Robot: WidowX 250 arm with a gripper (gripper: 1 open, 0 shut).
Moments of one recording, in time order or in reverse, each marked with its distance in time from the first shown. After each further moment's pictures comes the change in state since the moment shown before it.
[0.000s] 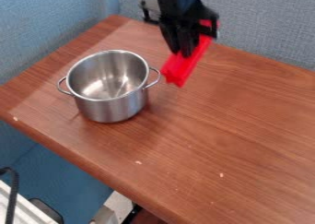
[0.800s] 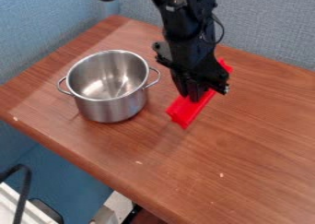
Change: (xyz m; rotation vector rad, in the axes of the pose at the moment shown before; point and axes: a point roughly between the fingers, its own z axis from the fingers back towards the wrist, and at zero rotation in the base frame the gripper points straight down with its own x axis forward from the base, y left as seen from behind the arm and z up) arm -0.029 -0.020 -0.031 0.037 -0.005 -0.095
